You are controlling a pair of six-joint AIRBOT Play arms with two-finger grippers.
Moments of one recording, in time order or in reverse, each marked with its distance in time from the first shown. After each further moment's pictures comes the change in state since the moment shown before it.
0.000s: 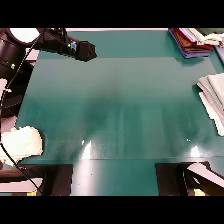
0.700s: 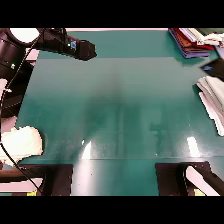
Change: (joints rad) left arm 0.000 0.000 0.000 0.006 0.016 0.000; right arm 0.781 0.144 -0.036 0.333 -0.056 0.029
